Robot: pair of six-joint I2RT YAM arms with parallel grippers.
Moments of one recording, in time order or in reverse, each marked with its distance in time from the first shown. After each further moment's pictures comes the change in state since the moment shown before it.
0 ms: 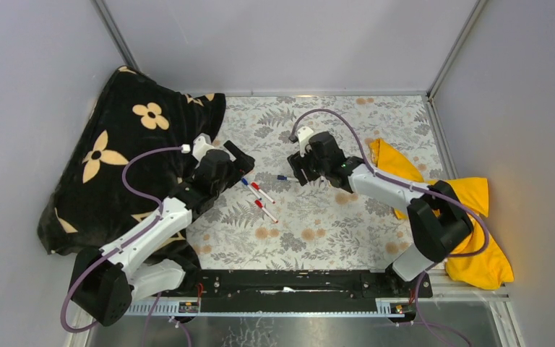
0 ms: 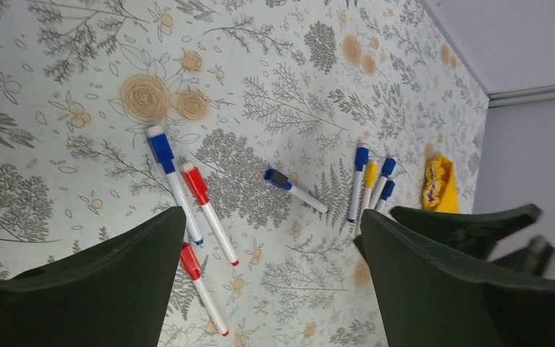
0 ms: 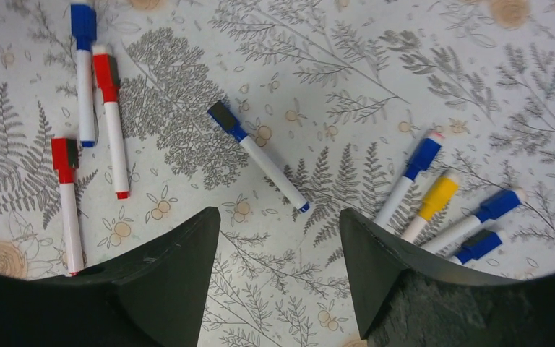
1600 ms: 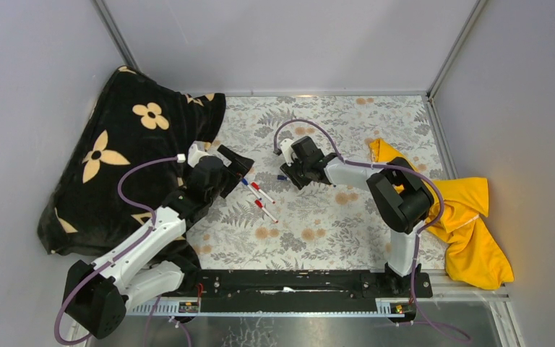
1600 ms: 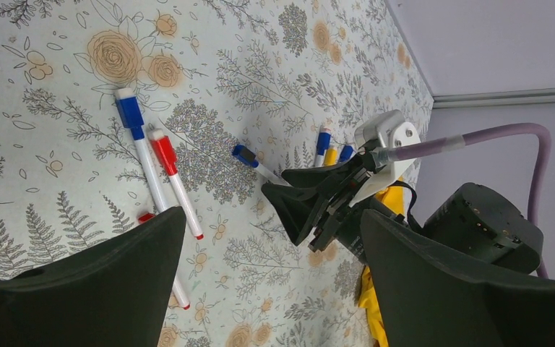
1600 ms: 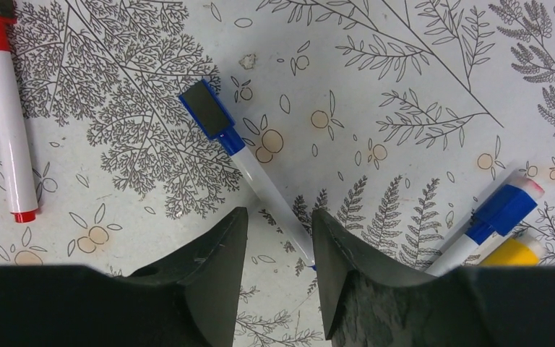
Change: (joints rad) left arm 0.000 -0.104 -0.068 0.008 0.071 -0.165; right arm 0.020 0.346 0.164 -0.073 -0.035 -0.165
